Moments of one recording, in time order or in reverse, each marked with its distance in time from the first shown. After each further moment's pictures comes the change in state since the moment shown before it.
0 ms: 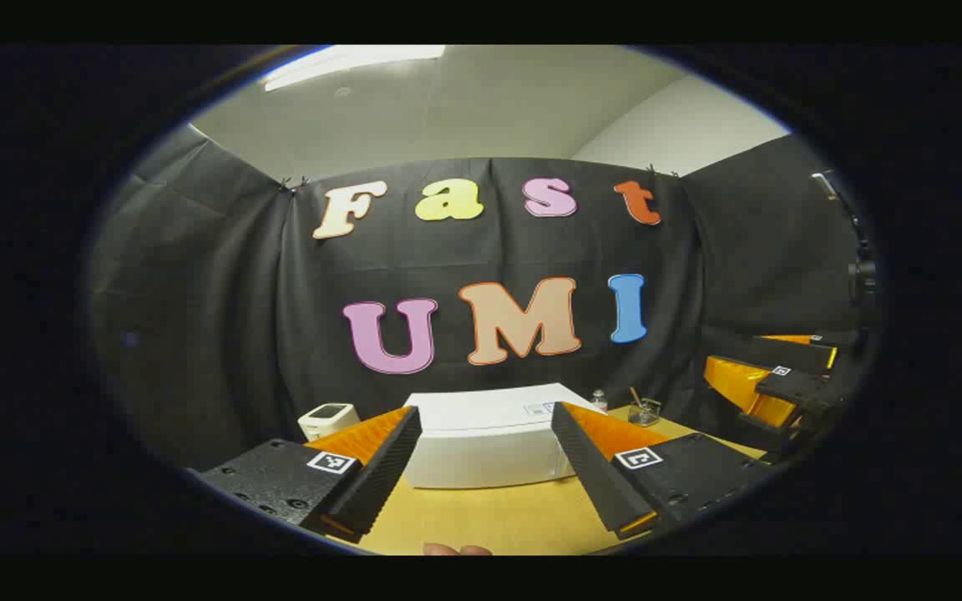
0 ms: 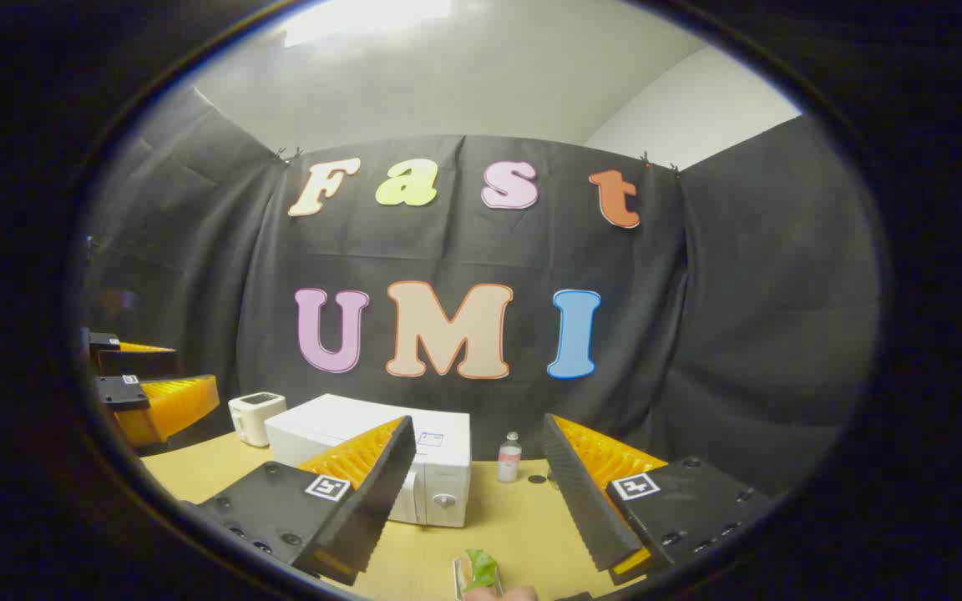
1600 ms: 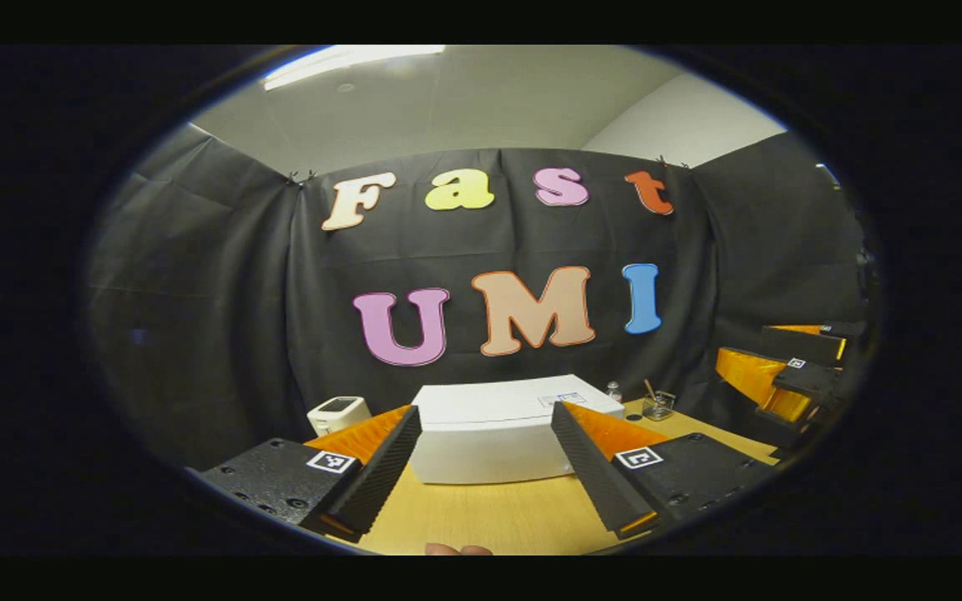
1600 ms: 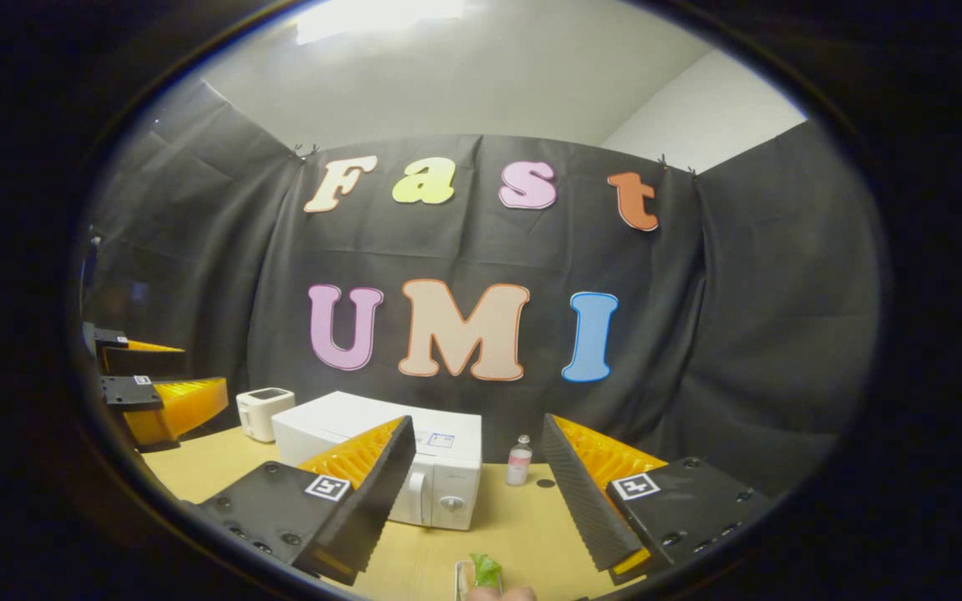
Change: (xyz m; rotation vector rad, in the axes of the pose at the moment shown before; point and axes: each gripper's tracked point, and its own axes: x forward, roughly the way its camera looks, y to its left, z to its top) left arm 0.008 0.009 -0.014 0.006 0.030 0.030; right arm 0.009 0.005 -0.001 -0.016 -0.004 0.042
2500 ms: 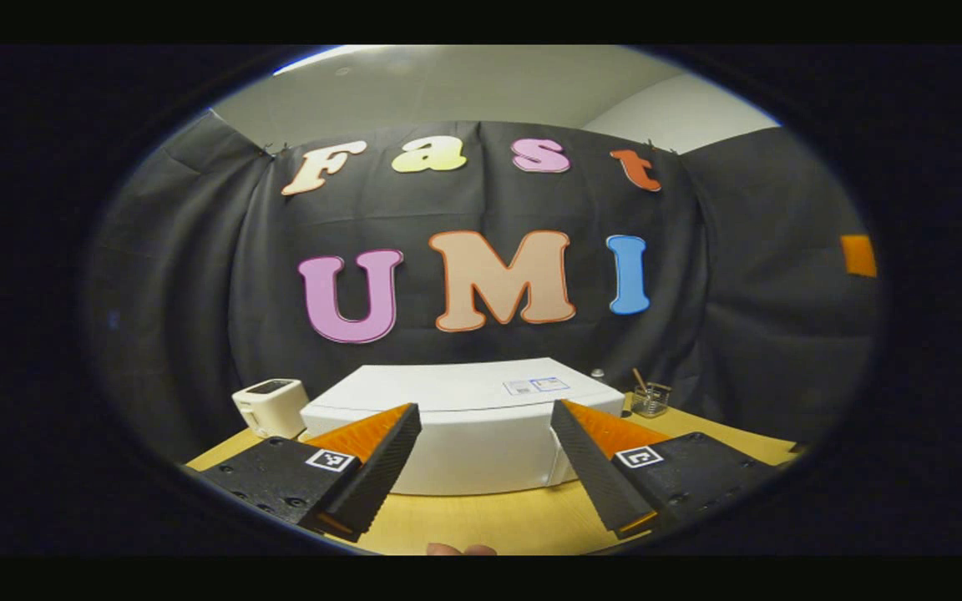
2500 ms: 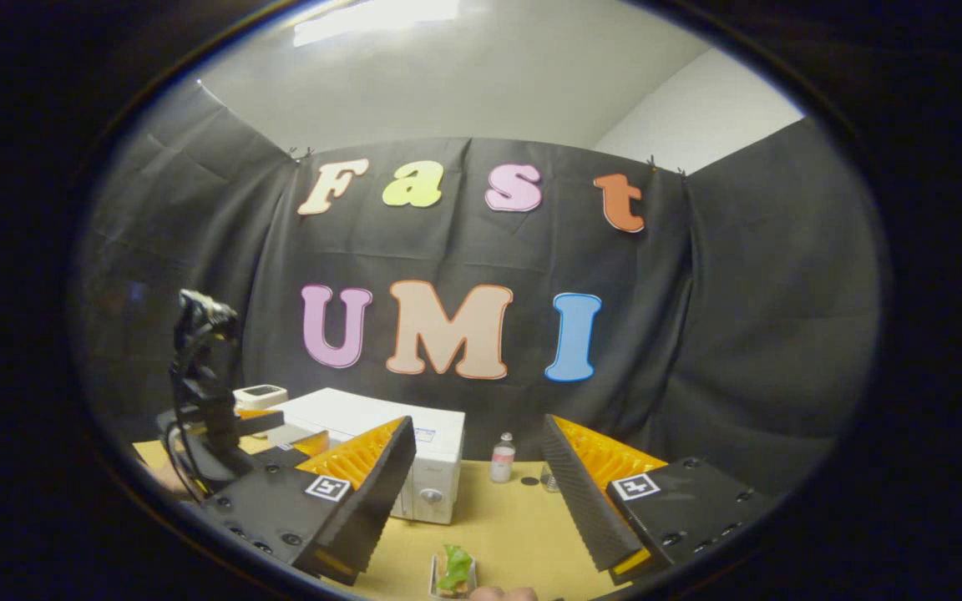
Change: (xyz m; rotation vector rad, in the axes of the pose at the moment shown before) left arm 0.129 -0.069 -0.112 -0.023 0.020 -0.106; right arm -0.021 -0.047 0.000 -0.012 0.010 -0.025
